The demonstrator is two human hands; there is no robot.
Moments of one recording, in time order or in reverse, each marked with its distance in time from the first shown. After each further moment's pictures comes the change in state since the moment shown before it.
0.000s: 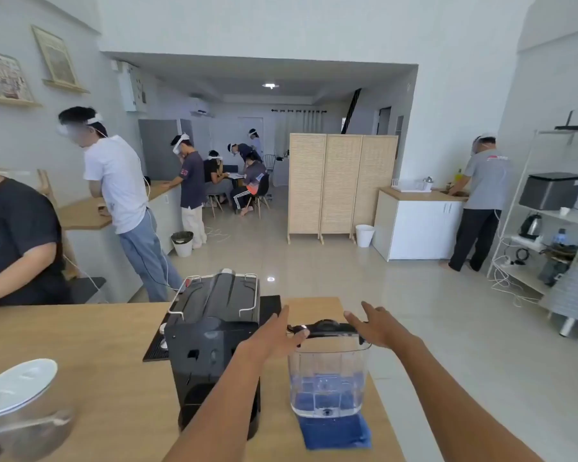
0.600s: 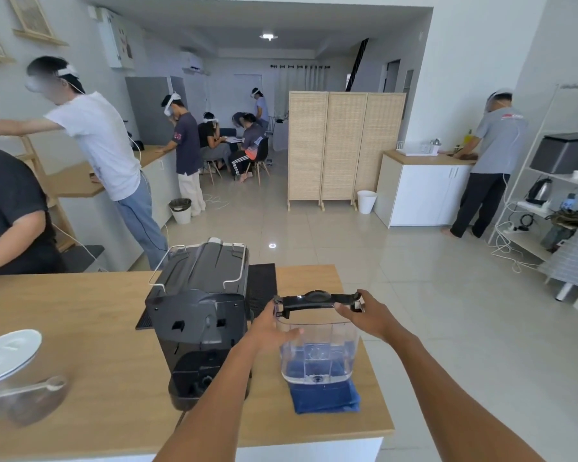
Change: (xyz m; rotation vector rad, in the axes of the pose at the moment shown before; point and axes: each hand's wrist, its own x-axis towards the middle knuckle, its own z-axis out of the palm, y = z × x) left_hand 0.028 -0.041 0.059 -0.411 0.067 -0.140; right_hand 0.018 0.044 0.044 0.410 -0.017 -0.056
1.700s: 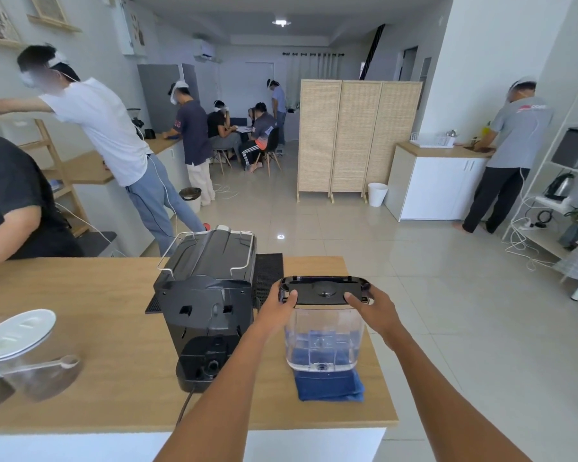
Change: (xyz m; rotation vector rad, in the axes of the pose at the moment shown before) left_hand -0.001 0.017 0.009 -0.096 0.144 -0.047; right_hand -0.008 0.002 0.018 0.292 0.164 -0.030
